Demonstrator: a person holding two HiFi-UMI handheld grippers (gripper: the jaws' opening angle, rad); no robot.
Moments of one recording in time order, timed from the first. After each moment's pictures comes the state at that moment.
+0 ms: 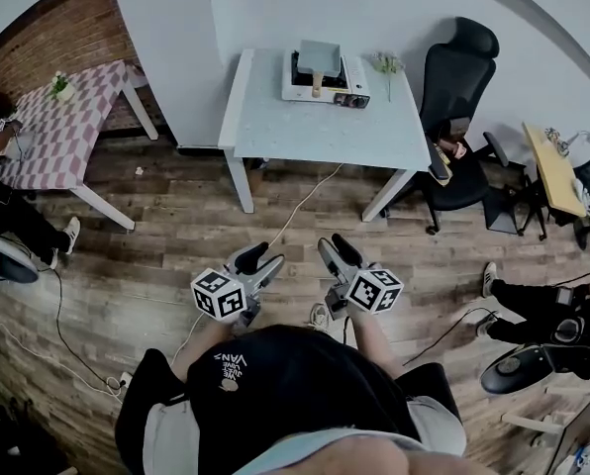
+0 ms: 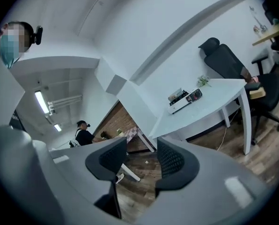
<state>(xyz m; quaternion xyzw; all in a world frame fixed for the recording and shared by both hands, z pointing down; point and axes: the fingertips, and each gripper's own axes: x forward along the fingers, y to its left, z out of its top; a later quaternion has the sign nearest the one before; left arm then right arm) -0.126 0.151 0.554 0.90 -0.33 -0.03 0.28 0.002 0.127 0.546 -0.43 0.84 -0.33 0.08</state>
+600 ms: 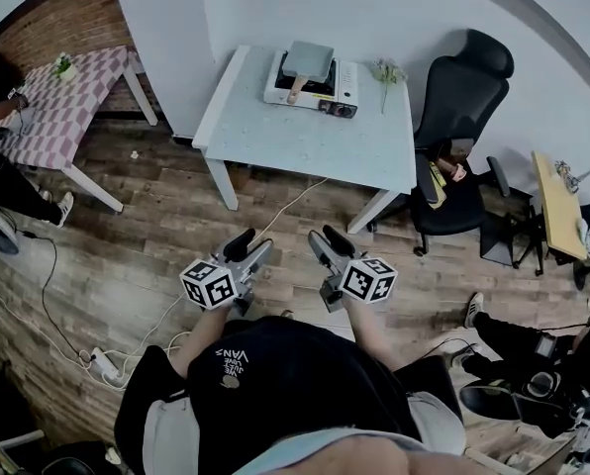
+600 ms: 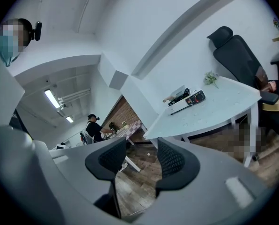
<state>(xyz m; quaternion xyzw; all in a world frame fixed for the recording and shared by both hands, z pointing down) -0.028 0.076 0.549 0.86 -0.42 -0.08 0.29 0.103 0.049 0.546 -0.36 0.87 -0.33 0.03</state>
